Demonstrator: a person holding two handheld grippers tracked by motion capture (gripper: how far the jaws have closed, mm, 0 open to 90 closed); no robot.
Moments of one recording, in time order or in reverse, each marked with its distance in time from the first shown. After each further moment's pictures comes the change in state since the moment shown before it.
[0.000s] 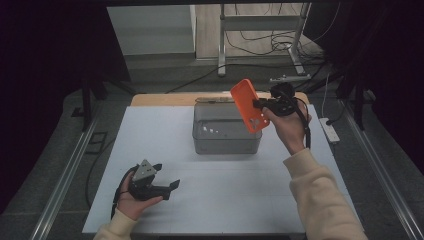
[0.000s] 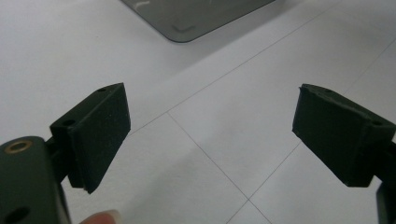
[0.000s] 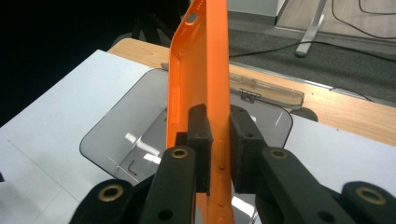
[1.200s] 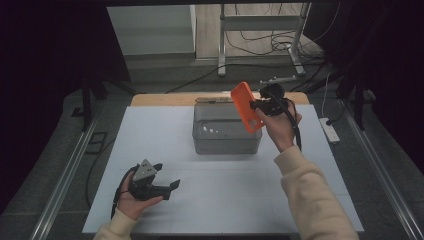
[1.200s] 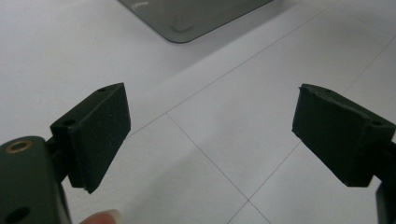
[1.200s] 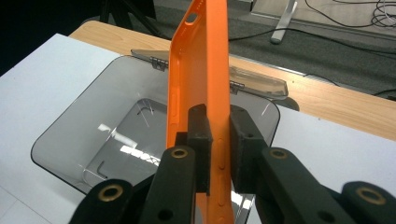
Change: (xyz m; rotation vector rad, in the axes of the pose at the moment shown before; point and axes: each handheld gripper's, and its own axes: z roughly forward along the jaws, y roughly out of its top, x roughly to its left) left arm 0.000 0.001 0.000 0.000 -0.004 0.007; right arm 0.005 -0.002 0.029 0.056 -0.113 -0.015
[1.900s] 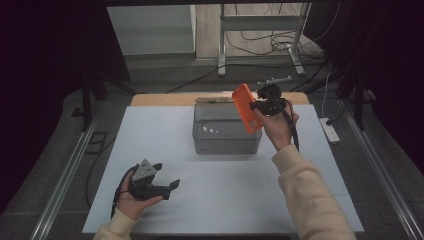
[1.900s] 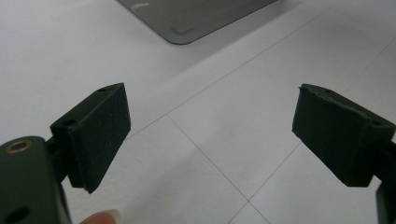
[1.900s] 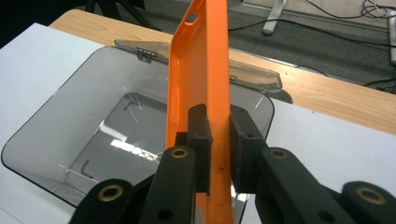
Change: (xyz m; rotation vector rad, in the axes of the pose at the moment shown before) left arm 0.000 0.000 -0.001 -0.005 0.000 -0.003; right arm -0.002 -0.001 0.014 0.034 -0.041 -0.001
